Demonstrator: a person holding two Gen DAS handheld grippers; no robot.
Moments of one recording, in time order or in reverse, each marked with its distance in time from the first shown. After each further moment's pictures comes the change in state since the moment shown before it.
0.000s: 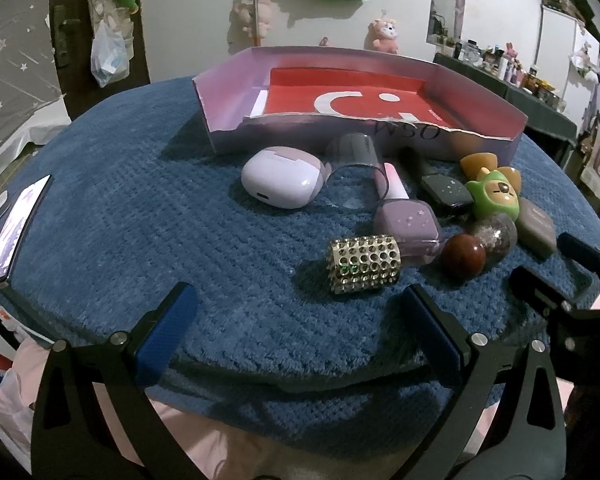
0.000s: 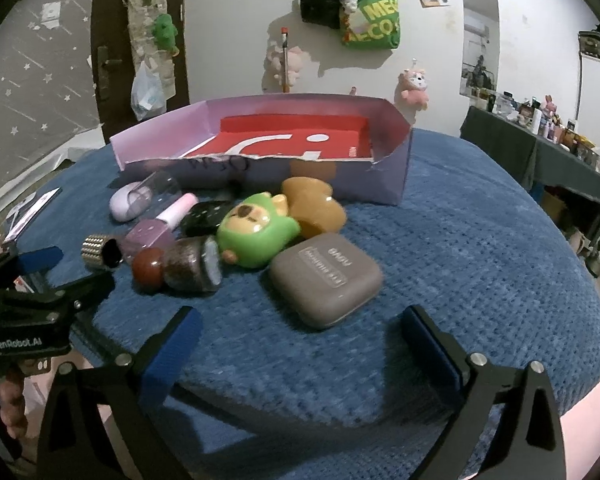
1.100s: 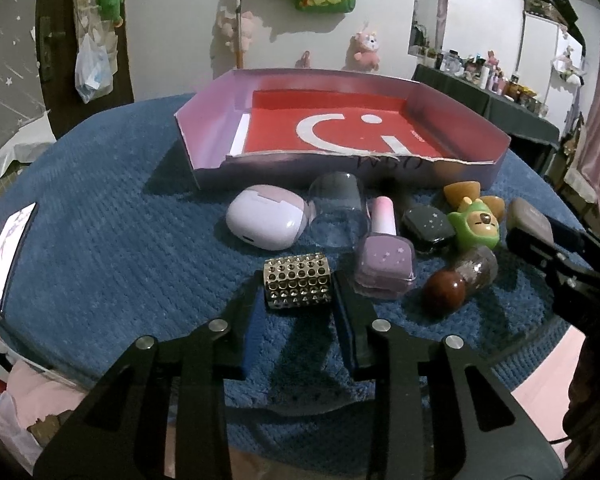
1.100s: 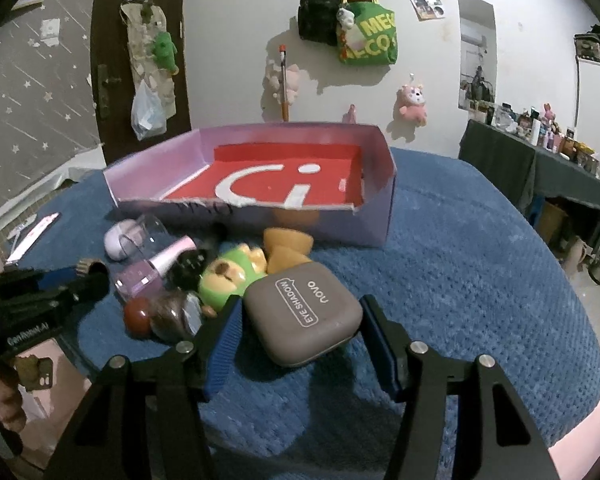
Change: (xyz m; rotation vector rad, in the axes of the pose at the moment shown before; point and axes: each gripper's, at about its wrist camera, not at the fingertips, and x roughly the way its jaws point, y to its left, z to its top) left arm 0.000 0.000 0.017 0.027 -0.060 -0.067; right arm -0.007 -0.010 0.027 0.045 -0.118 0.056
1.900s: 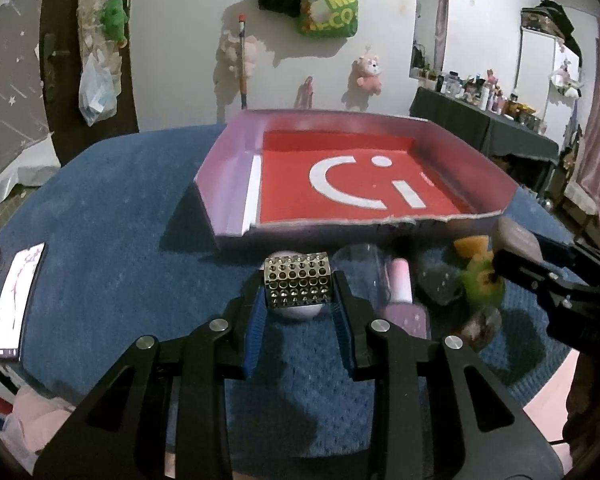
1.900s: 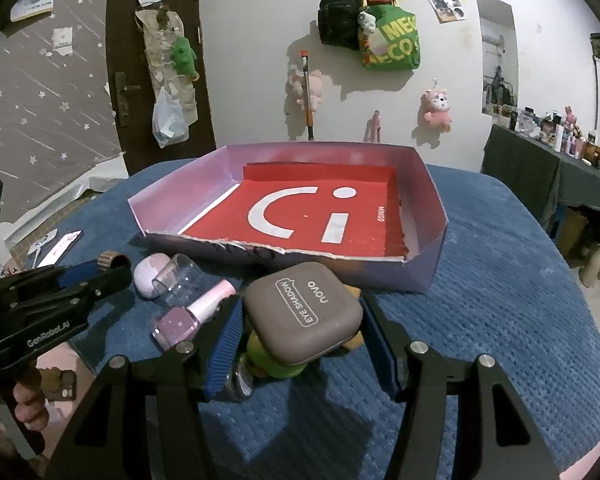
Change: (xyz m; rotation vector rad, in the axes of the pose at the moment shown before) left arm -0.007 0.016 0.037 0.006 -0.086 0.001; right arm 0.016 0.016 0.035 -0.011 0.037 0.083
